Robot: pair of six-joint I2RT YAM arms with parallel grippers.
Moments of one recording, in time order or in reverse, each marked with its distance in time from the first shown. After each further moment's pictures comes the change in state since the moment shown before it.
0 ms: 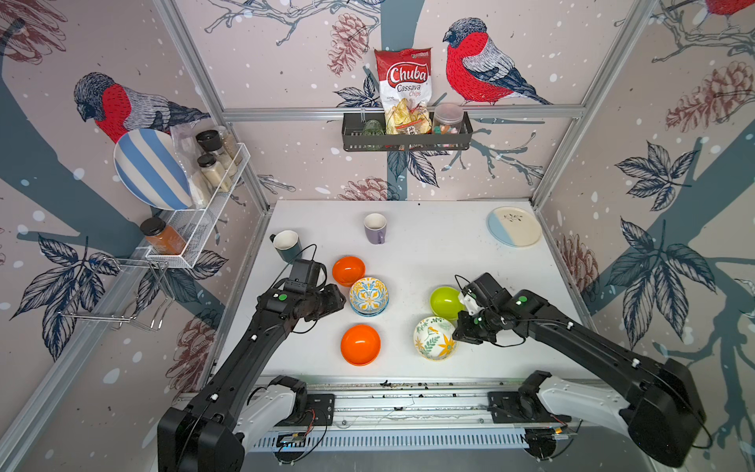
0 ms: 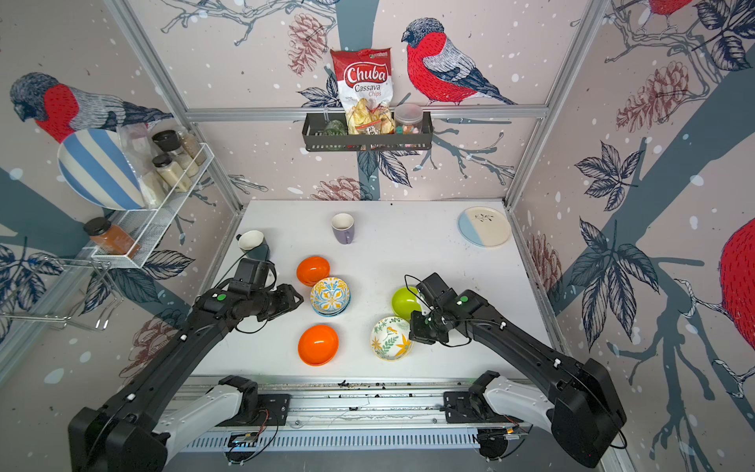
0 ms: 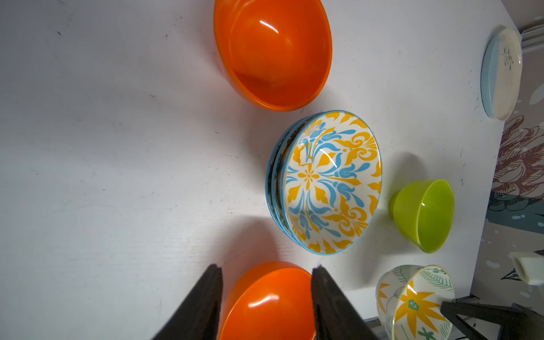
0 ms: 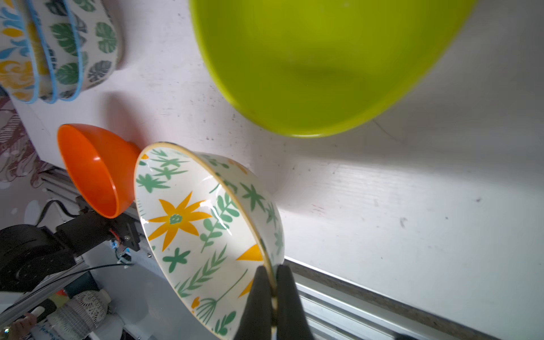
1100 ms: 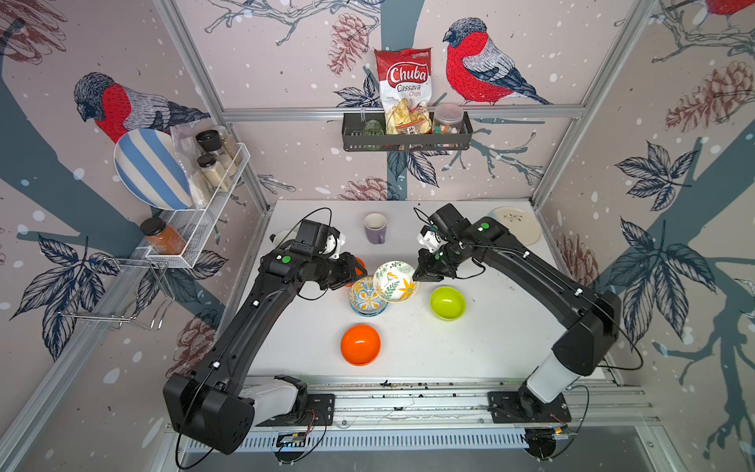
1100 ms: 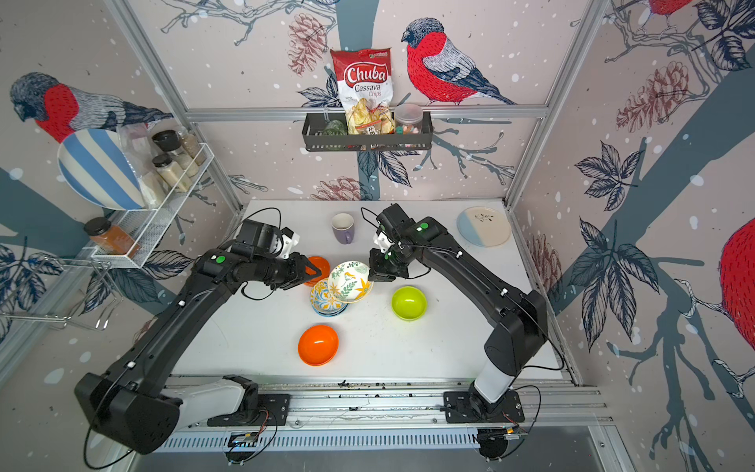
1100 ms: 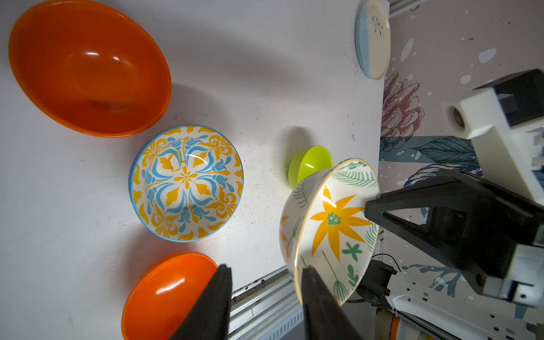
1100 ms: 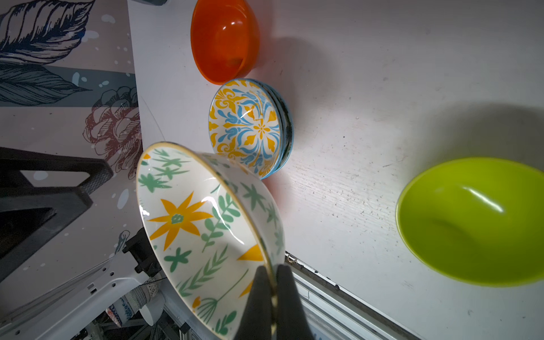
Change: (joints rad) left arm -0.070 0.222 0.433 -0.148 0.256 0.038; right arm 0.041 0.563 0.887 -0.248 -0.060 -0.110
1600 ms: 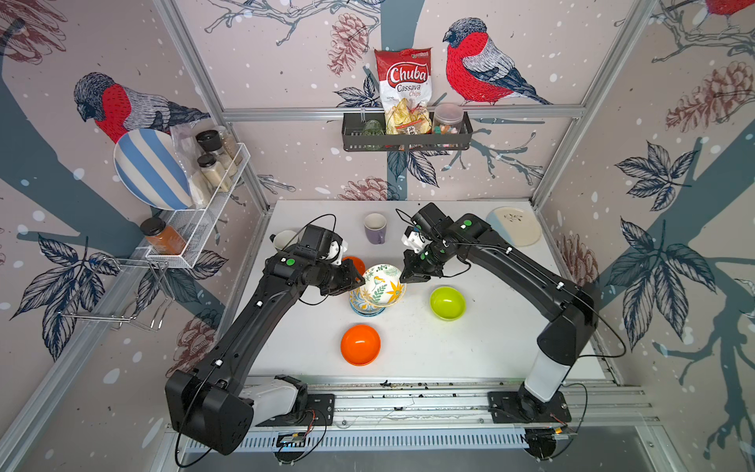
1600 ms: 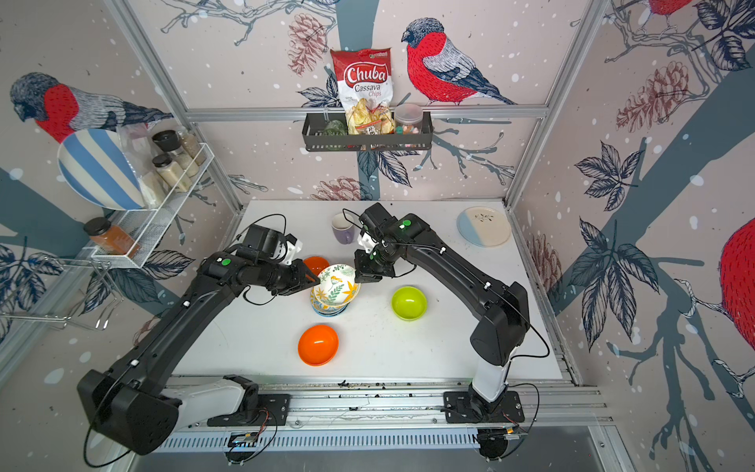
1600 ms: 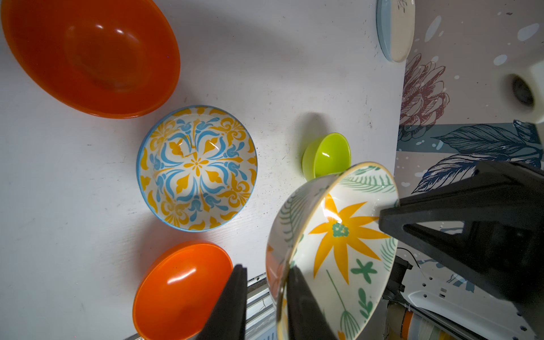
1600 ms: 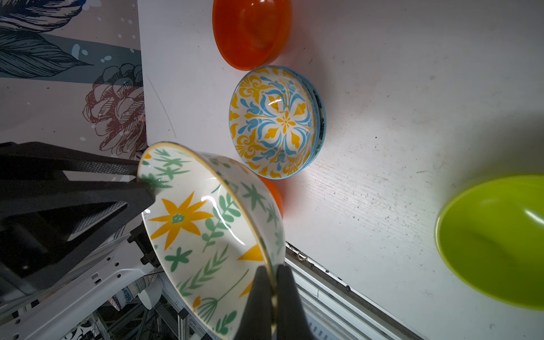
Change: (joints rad) left arm -0.015 -0.007 -0.049 -0.015 -0.022 0.018; right arm 0.068 0.097 0.122 -0.041 -0.011 0.000
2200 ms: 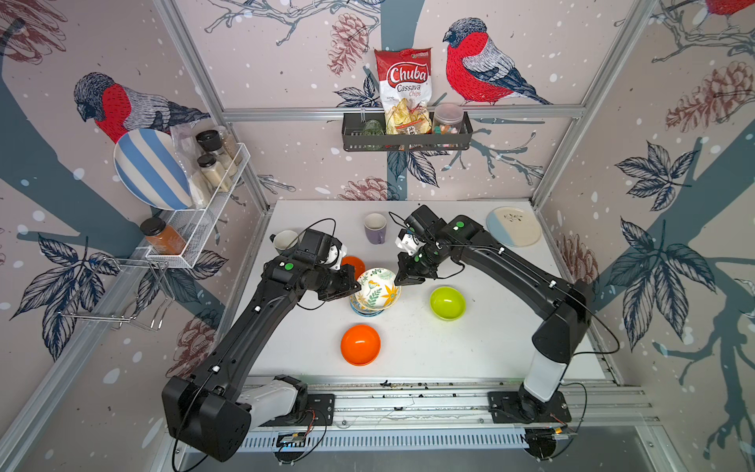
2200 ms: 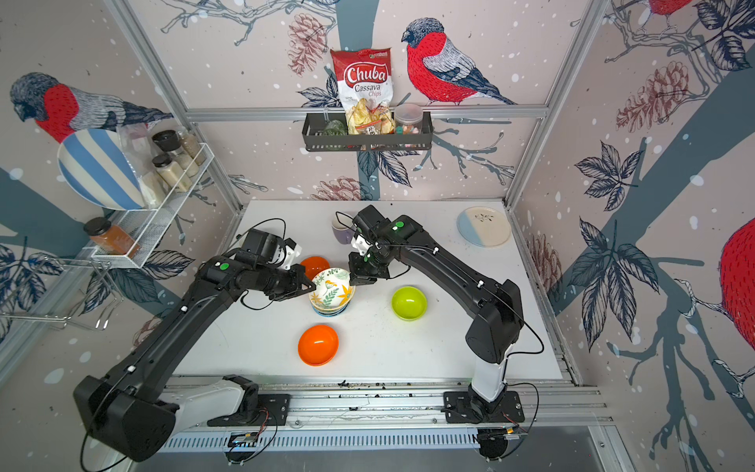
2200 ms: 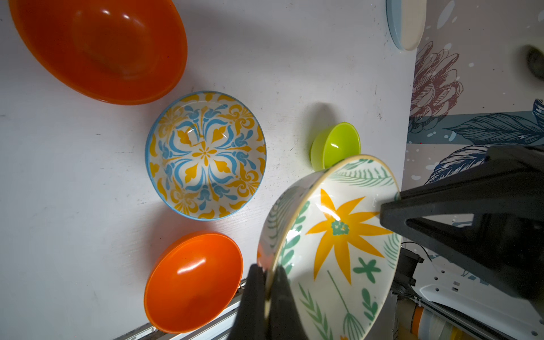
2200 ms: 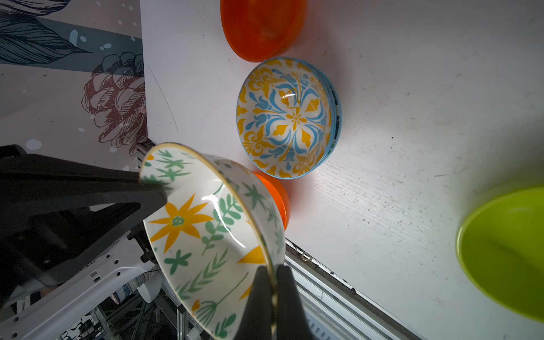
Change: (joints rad) left arm -0.002 -0.032 -0.029 -0.021 -0.016 0.021; right arm 0.031 0.029 0.013 0.012 -0.008 0.000
